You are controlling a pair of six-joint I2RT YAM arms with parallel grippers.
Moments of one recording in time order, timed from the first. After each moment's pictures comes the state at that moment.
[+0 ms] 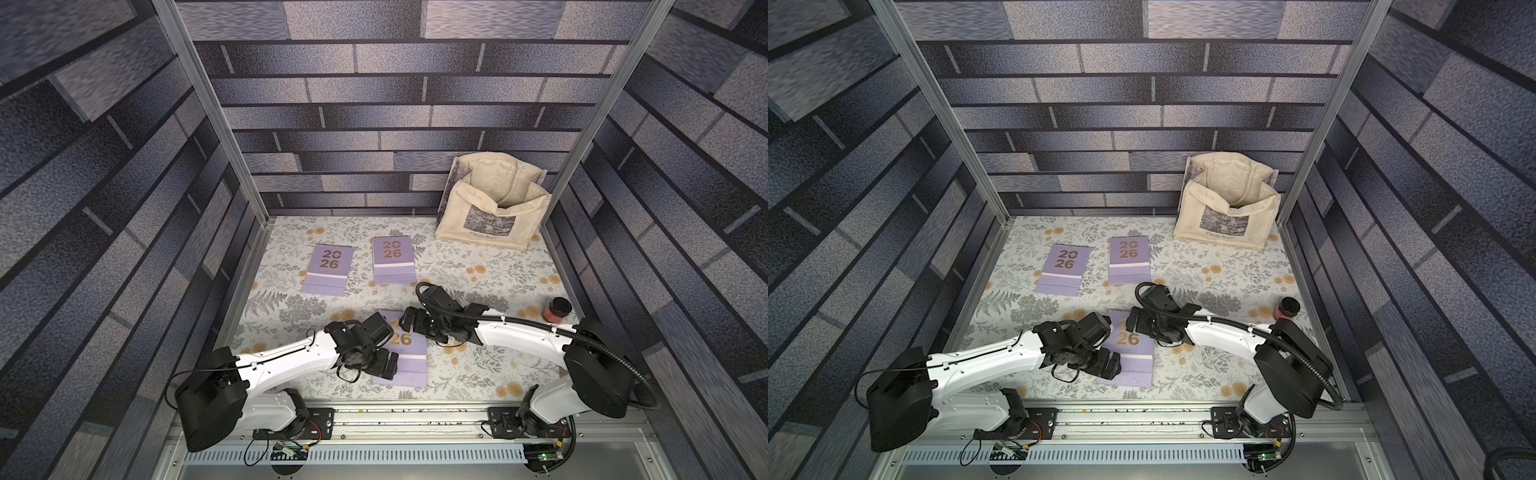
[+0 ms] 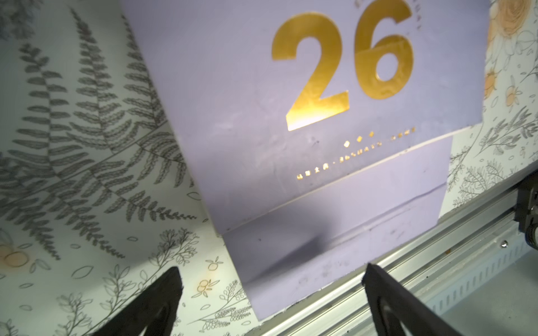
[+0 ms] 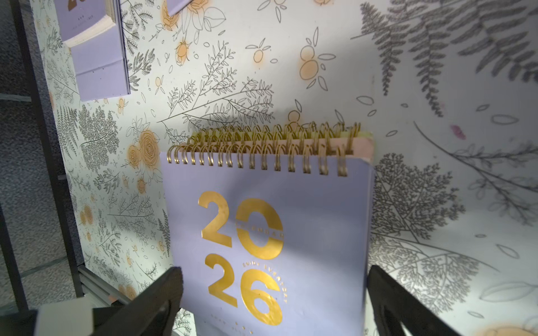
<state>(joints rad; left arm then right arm) -0.93 1.24 0.69 -0.67 0.16 -0.62 0.88 1.51 0.86 -0.31 -0.08 1.02</state>
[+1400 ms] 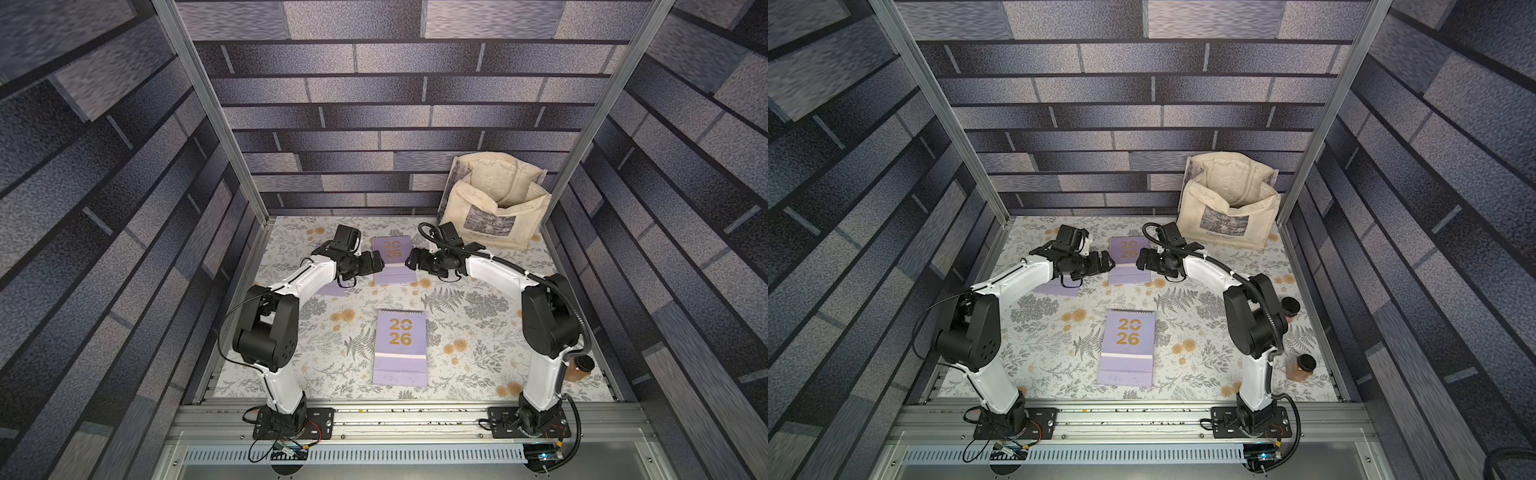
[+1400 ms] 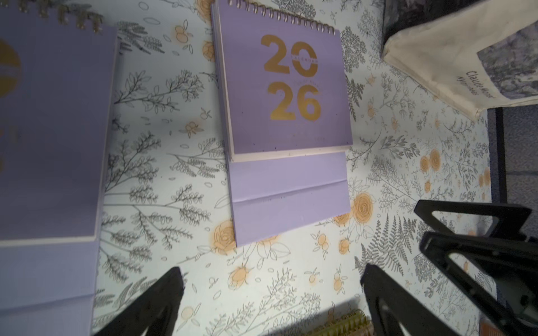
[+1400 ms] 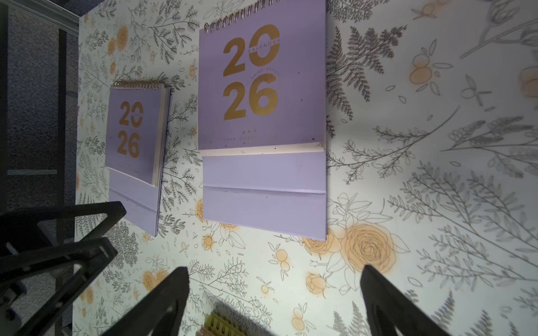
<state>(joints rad) -0.30 1.85 1.36 -0.43 0.31 -0.44 0.51 1.99 1.51 -0.46 -0.25 0.57</state>
